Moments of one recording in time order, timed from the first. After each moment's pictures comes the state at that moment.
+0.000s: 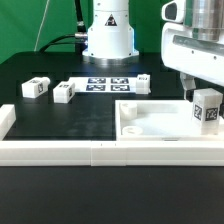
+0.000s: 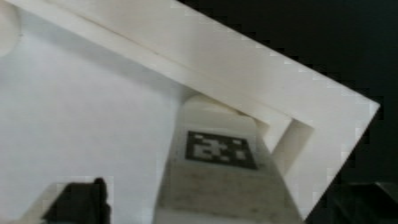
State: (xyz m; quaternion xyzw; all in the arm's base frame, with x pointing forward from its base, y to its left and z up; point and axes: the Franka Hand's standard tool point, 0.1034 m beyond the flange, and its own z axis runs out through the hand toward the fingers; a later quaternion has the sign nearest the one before) arm 0.629 0.123 0.068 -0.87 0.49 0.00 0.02
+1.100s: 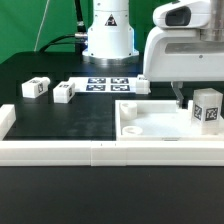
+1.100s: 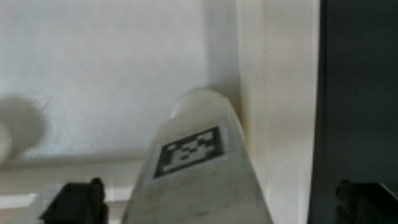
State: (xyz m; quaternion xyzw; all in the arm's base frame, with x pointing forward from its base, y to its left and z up) arm 0.628 0.125 0.067 -1.00 -0.01 -0.01 0.01
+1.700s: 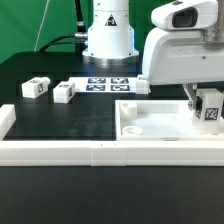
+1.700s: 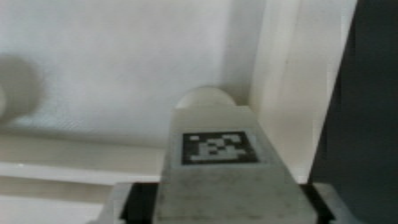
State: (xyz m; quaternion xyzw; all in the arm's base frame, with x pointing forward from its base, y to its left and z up) arm 0.628 0.124 0.066 -1.00 -0.05 -0.02 0.01
